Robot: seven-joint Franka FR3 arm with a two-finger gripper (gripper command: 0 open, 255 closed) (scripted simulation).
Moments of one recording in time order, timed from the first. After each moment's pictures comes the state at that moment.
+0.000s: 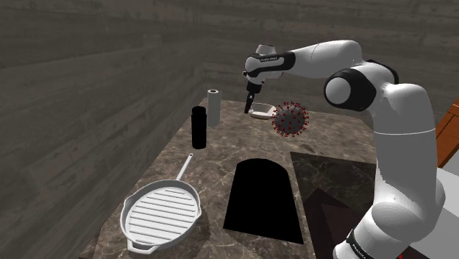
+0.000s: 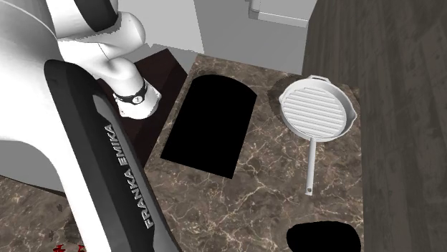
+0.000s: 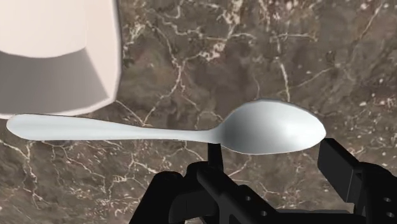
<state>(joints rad) -0.11 0.49 -0.16 -1.38 0.19 1.98 -0.98</state>
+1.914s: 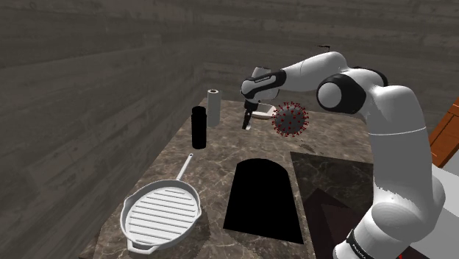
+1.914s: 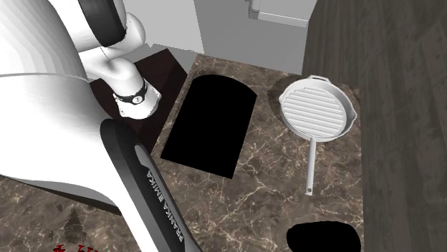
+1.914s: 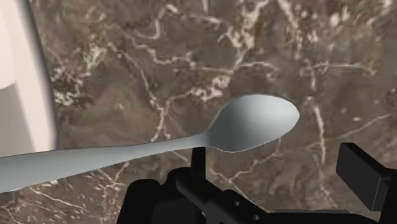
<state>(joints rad) -0.11 0.56 -0.15 -1.52 0.22 2.20 -1.02</state>
